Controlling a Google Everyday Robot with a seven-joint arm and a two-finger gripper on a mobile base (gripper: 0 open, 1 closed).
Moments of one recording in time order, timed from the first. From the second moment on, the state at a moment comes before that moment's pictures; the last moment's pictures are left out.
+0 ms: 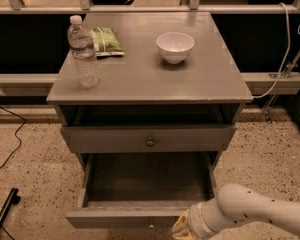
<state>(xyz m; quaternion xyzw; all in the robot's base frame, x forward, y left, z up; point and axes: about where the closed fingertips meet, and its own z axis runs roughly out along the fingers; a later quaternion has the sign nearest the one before) 0.355 -0.099 0.453 -0.71 0.64 0.20 0.22</state>
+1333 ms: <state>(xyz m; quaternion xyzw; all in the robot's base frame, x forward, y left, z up) 0.384 -0.036 0.400 -0.68 0.68 0.16 0.24</state>
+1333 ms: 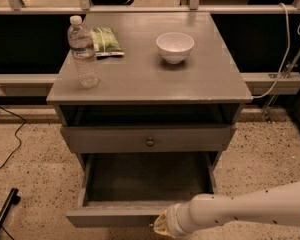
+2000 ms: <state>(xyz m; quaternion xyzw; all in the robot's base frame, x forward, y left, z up) 0.420 -0.026 0.404 -0.67 0.68 0.15 0.25</state>
